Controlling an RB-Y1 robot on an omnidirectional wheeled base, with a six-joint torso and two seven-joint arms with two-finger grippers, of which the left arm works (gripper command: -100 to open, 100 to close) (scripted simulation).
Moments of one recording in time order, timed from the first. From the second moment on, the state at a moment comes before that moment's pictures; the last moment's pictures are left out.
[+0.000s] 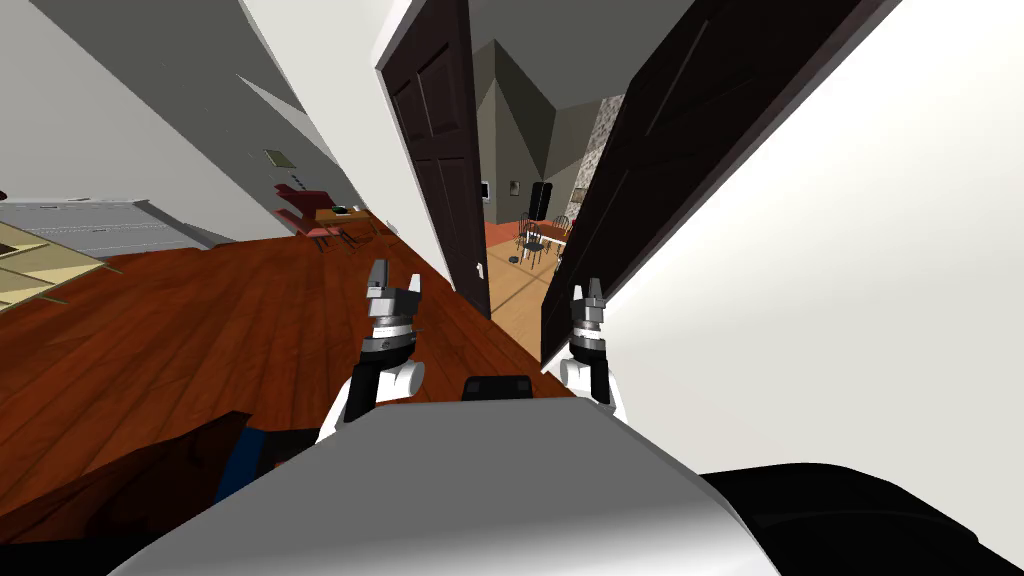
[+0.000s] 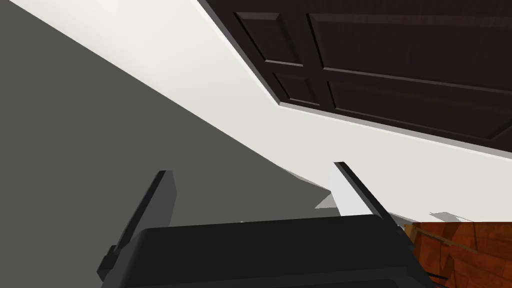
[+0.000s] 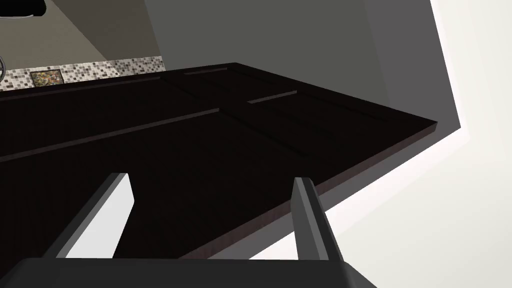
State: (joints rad) arm 0.48 0.03 -0.03 -2.30 -0.04 -0.39 0.10
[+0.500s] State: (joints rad) arm 0.45 0.04 -0.06 -2.19 -0.04 -0.42 0.10
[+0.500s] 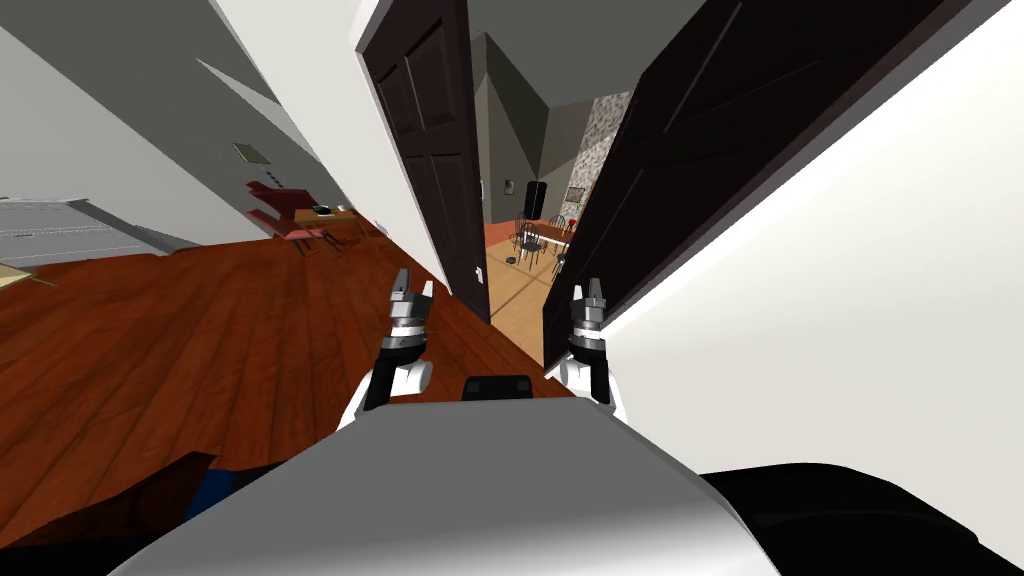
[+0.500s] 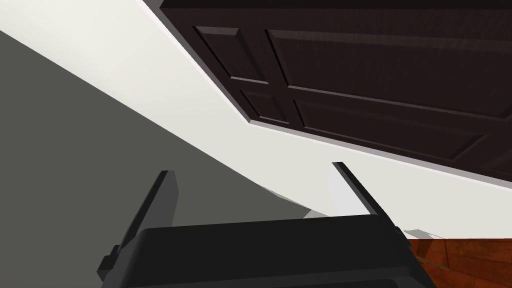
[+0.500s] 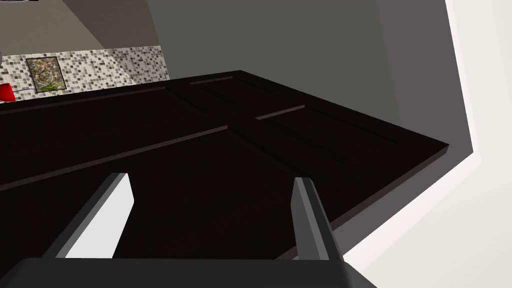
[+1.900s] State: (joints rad) arm 0.35 0.07 -0.14 -1.84 -0.05 -0.51 0.09
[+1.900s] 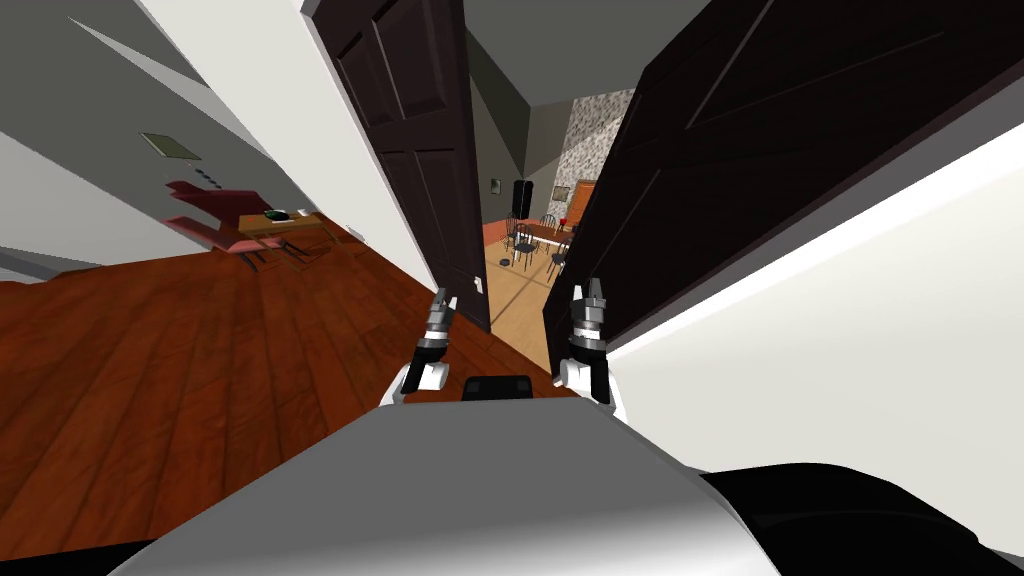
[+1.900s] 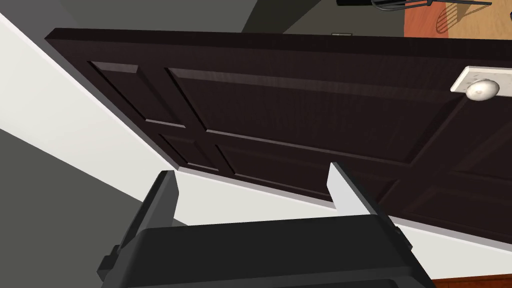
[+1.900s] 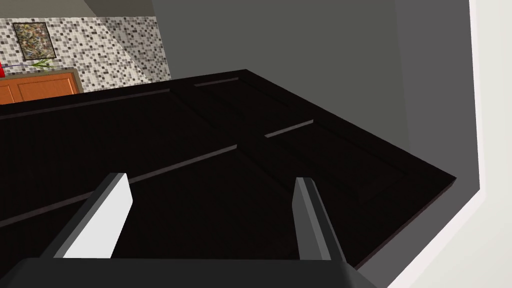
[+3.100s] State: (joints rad) arm 0.28 0.09 -0.21 -1.56 -0.05 -0.58 0.08
